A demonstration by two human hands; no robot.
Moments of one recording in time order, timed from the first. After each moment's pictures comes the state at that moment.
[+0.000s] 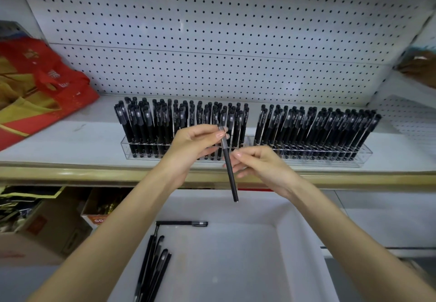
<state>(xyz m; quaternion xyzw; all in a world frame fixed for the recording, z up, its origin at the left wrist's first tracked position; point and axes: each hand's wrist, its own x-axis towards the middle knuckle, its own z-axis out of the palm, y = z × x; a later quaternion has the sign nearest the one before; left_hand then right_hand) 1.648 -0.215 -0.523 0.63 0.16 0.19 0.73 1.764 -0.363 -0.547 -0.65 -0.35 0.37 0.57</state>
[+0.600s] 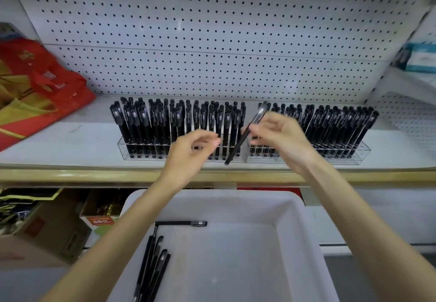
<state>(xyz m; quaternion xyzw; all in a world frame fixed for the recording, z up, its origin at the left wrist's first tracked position) 1.646 -0.217 -0.540 0.81 0.18 0.26 0.49 1.792 -0.374 -0.507 -0.66 -0.33 0.24 0.63</state>
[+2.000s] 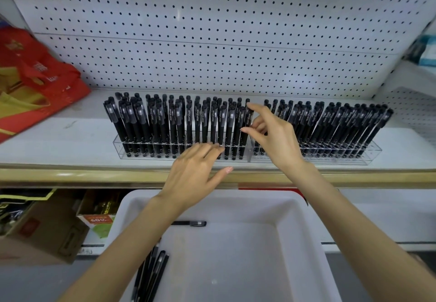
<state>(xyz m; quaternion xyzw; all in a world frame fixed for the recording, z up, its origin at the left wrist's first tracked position) 1.651 -0.213 -0.583 0.97 0.09 0.20 0.07 1.821 -0.343 -0.554 -0.77 -0.49 -0.17 0.37</state>
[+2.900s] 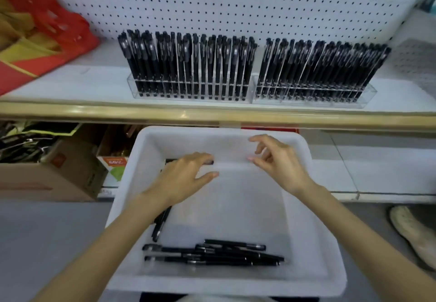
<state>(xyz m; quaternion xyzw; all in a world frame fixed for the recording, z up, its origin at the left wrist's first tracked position) 1.536 -0.262 -0.643 0.97 0.14 0.00 0.22 1.703 -0.452 -0.635 -0.81 -0.47 0.04 0.34</state>
